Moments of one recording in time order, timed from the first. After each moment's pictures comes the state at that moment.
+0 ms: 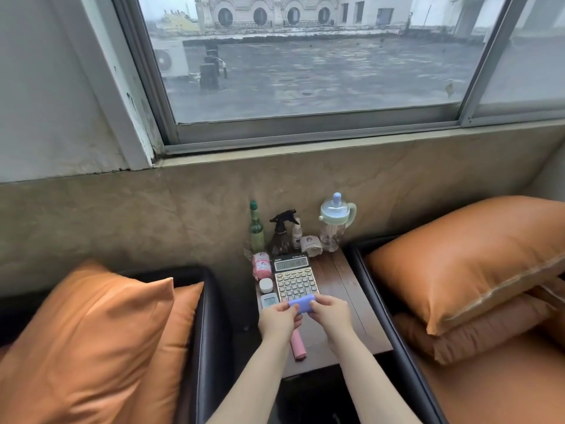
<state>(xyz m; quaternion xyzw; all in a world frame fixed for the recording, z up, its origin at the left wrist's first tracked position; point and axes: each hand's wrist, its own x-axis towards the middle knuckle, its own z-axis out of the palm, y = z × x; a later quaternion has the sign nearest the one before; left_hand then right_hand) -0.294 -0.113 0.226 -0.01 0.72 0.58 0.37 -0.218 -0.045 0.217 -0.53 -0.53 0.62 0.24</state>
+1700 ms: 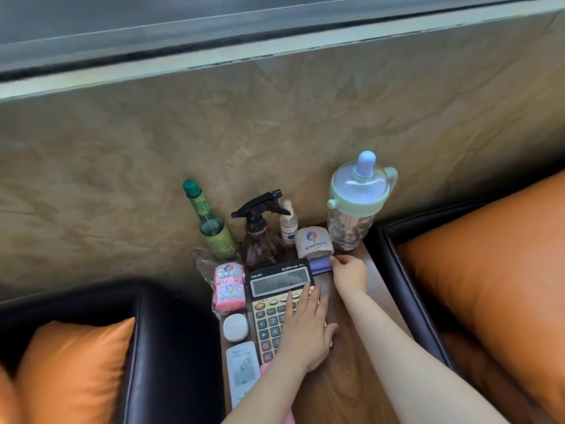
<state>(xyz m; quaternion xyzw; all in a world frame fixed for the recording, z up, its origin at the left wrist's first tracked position) -0.390 0.098 -0.004 0.58 0.80 -0.02 0.15 -0.355 0.239 0.002 -0.61 -0.61 0.46 0.21</state>
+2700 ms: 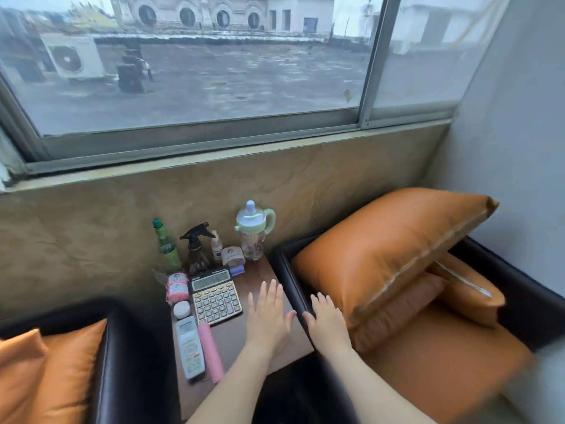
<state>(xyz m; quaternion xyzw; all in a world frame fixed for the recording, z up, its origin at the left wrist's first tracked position) -0.196 0.003 0.210 0.58 0.81 0.05 0.11 -0.073 0.066 0.188 -0.53 -0.83 0.18 0.04</state>
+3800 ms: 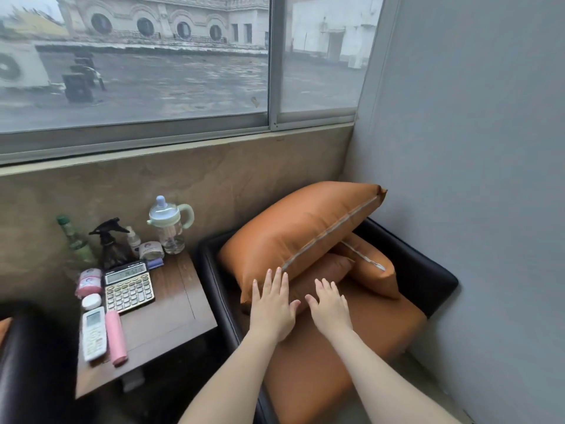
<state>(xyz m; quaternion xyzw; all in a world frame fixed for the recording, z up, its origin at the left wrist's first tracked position) 0.080 0.023 0.250 0.65 0.75 0.07 0.08 0.207 0.072 0.242 -0.61 -0.76 0.21 0.07</state>
